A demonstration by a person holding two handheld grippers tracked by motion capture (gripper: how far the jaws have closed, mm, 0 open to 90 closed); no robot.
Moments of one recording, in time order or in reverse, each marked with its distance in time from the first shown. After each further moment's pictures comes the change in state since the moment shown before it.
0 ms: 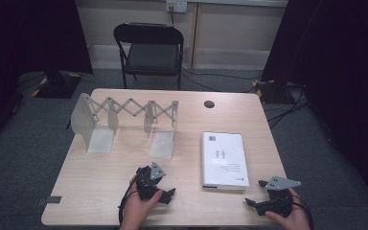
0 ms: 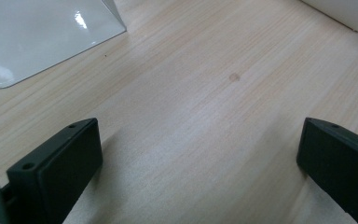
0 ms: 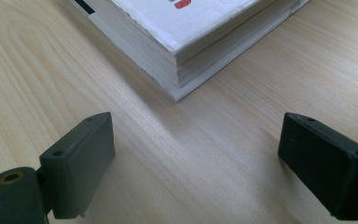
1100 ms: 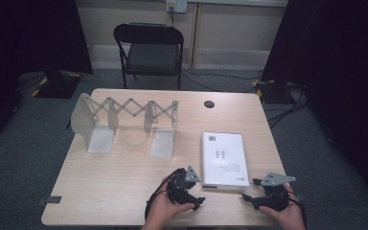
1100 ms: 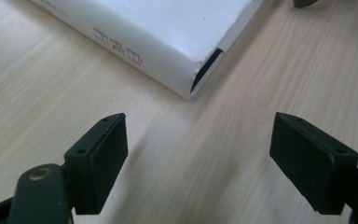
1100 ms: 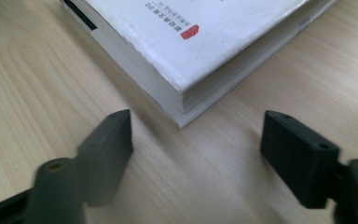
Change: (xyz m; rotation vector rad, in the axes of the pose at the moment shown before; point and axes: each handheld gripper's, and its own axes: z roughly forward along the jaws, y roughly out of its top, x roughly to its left) left arm -0.071 0.061 0.020 0.076 -0.242 0.144; right arm 0.001 0.014 0.008 0.013 0.012 -0.008
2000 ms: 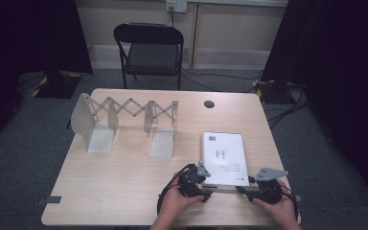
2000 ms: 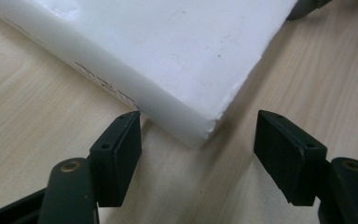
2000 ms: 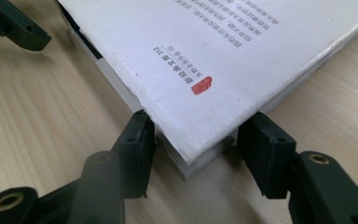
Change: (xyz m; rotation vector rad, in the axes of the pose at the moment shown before) left arm 0.003 0.020 0.032 0.026 0.012 0.004; right arm -0.001 0.016 0.016 -0.031 0.036 -0.032
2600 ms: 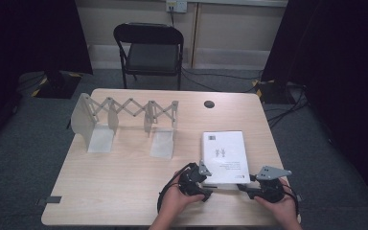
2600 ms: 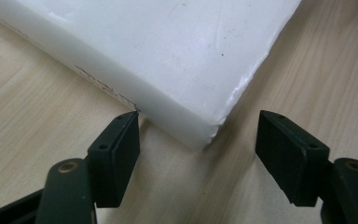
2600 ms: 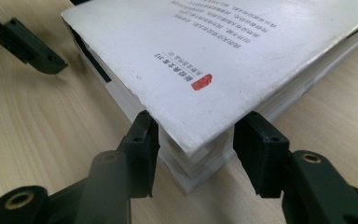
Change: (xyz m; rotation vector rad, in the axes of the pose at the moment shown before) left arm 0.002 0.004 0.001 0.023 -0.013 0.013; right arm 0.002 0.009 -0.010 -0.044 -0.006 -0.006
